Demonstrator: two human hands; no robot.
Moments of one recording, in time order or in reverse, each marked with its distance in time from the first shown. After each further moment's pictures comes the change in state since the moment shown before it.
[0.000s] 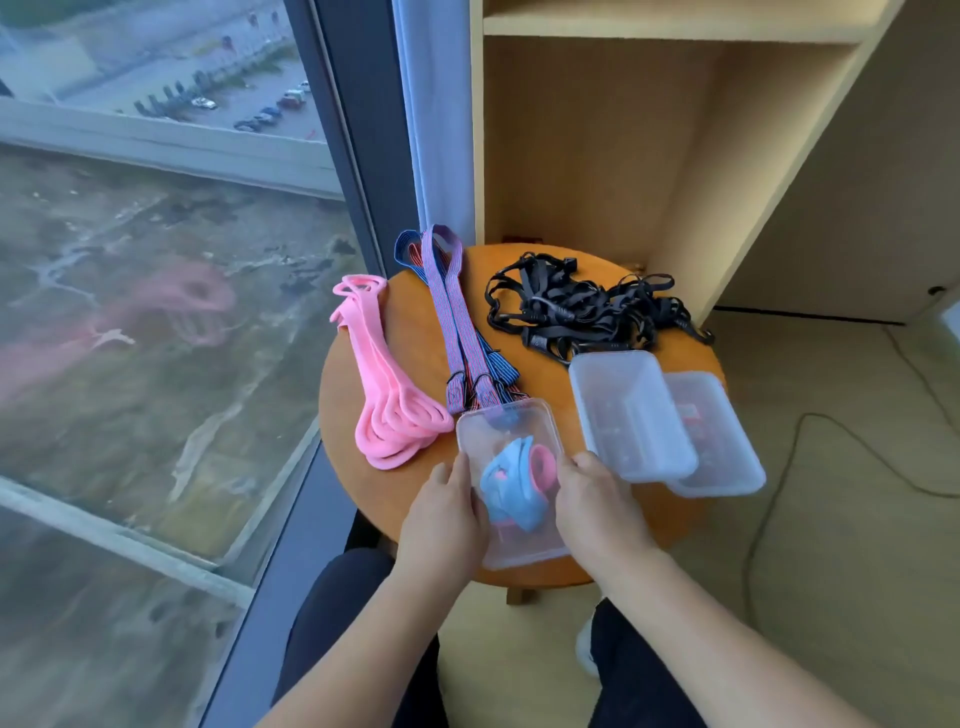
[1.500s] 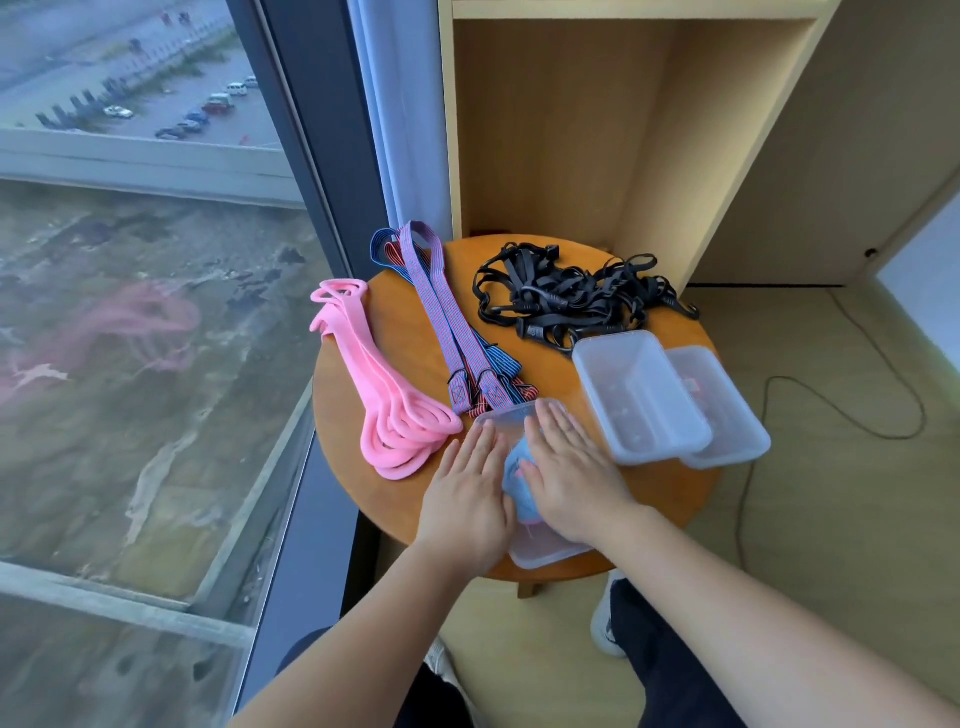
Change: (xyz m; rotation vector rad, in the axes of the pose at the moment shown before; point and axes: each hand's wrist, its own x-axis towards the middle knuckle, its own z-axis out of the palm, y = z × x) left_hand 0.026 -0.026 -0.009 0.275 -0.185 0.443; right_hand 0.030 -0.020 0.036 -0.170 -0.006 -0.181
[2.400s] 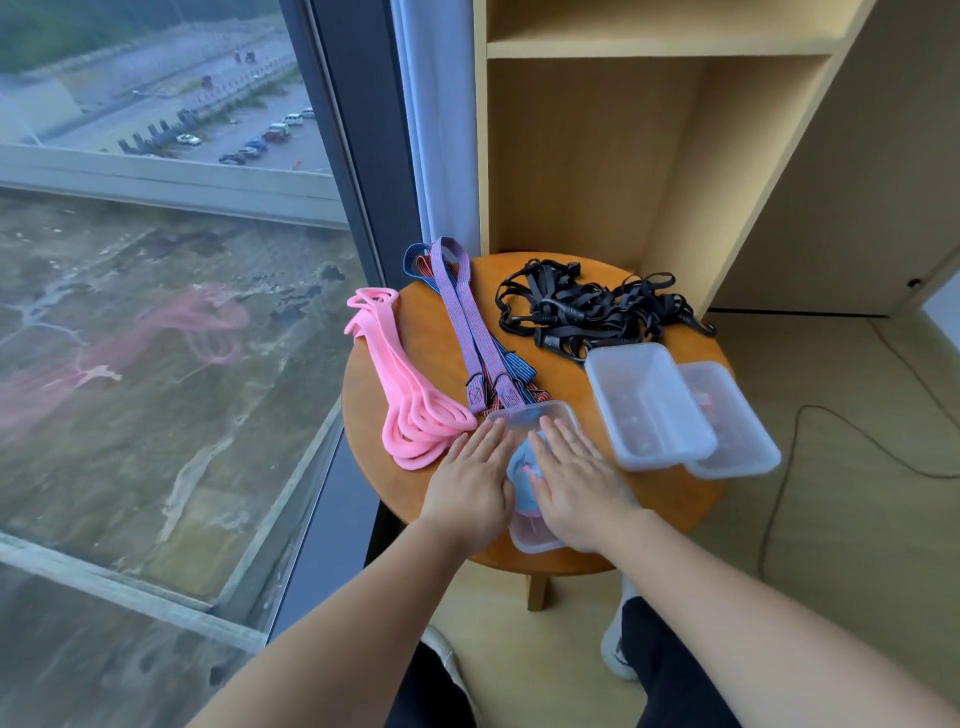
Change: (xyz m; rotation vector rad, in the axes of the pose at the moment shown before) left_hand 0.002 -0.010 0.007 0.045 0.065 0.008; right_hand -0.011 0.001 0.001 -0.009 -0.041 -0.058
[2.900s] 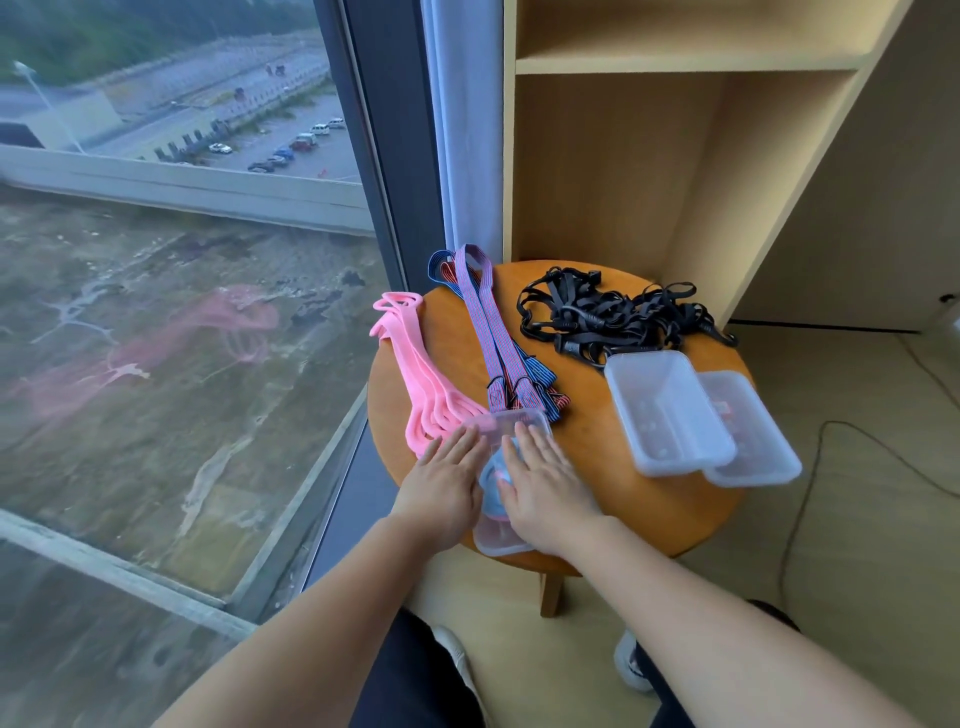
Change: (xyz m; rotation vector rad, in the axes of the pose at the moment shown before) left_hand -0.024 -0.044 -0.019 0.091 -0.064 -0.050; right_hand 0.018 -0.052 0.006 0.086 0.007 -0.032
